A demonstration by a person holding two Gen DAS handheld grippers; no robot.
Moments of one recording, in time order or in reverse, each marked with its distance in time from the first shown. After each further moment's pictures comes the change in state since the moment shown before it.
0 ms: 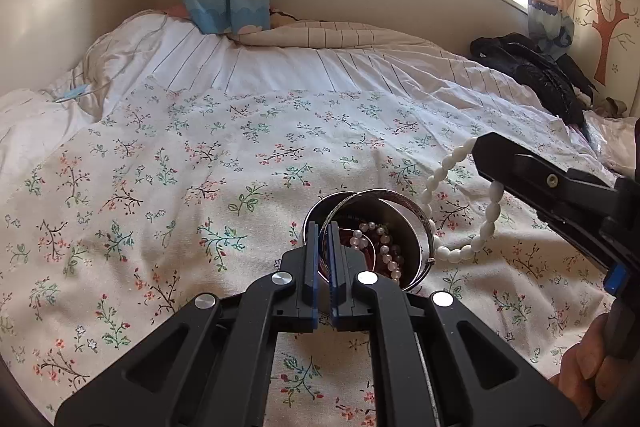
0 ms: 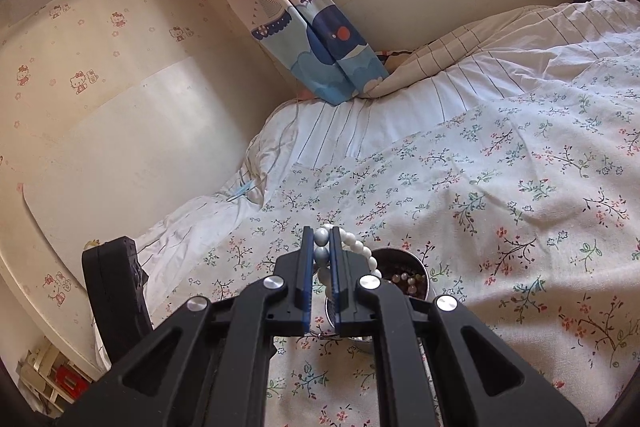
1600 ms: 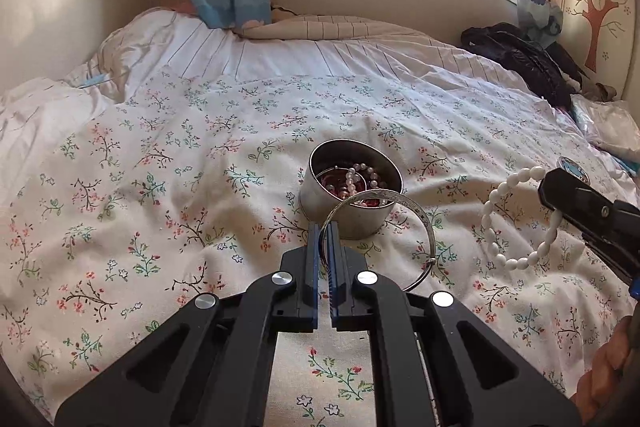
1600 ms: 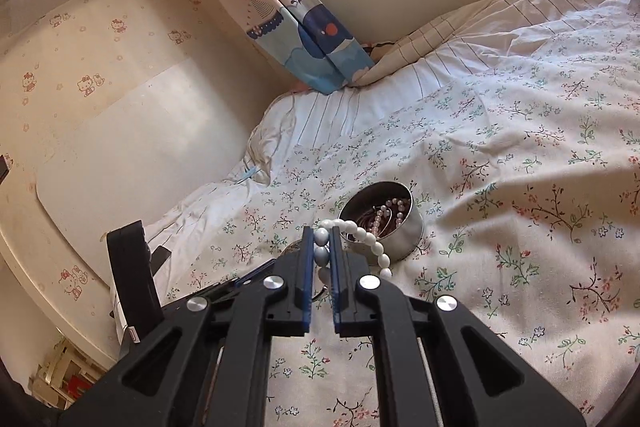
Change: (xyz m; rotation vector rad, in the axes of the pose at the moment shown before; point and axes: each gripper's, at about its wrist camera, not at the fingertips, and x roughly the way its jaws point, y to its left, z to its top) left arm -0.069 0.004 -0.047 0.018 0.017 0.003; right arm -0.094 0.023 -0.051 0.067 0.000 -0.021
